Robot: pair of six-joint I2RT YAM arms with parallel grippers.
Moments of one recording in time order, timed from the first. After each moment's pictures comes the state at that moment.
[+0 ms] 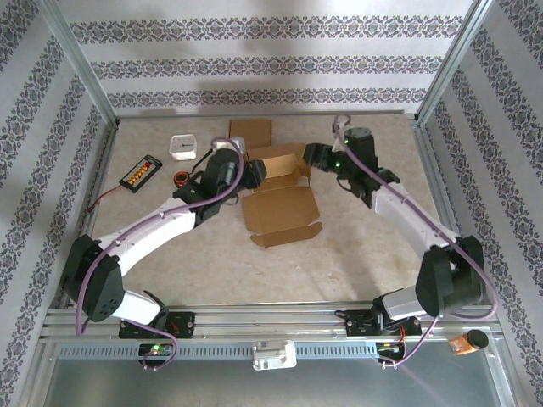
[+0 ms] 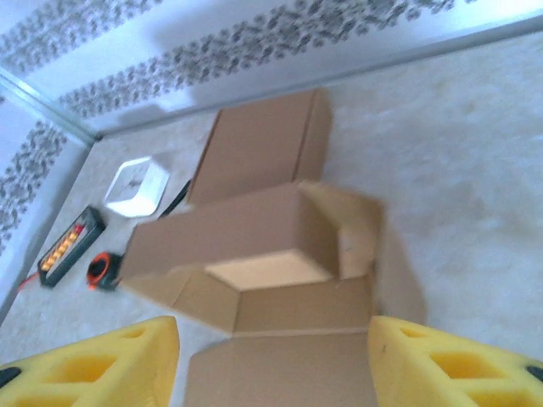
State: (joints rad) left arm -0.57 1.45 1.10 -0.11 -0.08 -0.71; right arm 0.27 1.46 1.10 -0.14 -0.26 0.48
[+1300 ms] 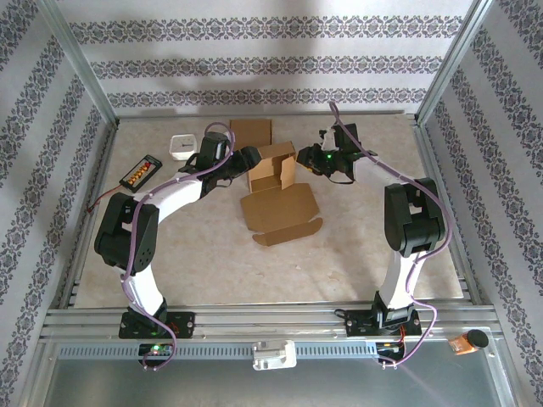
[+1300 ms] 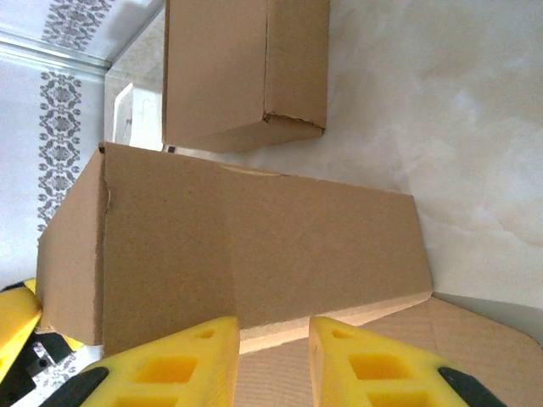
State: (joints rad) left arm -0.35 1.79 1.20 0.03 0.28 -0.83; right arm 0.21 1.91 1.31 -0.17 -0.65 0.67
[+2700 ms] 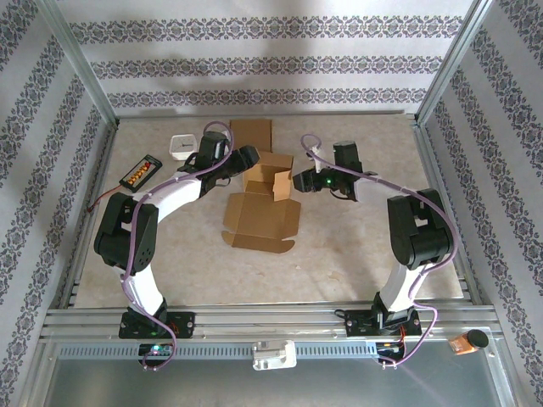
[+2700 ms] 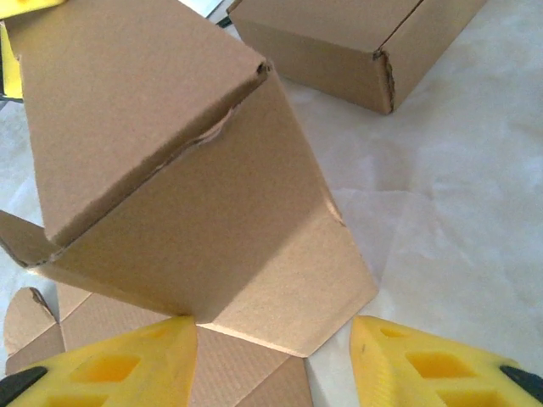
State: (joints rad) left arm -0.35 1.79 1.20 0.03 0.25 -0.79; right arm 0.24 1.79 1.04 0.03 -0.69 0.01
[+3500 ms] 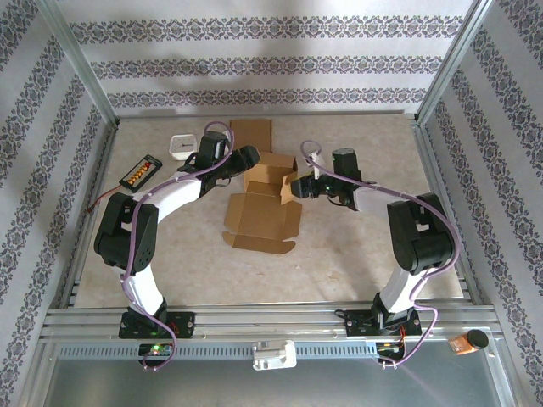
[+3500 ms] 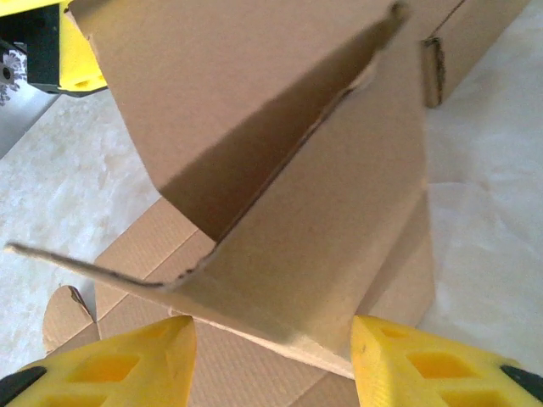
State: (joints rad) left arm -0.35 1.79 1.20 0.03 0.27 -0.79; right arm 0.27 1.75 0.94 0.15 -0.71 0.07
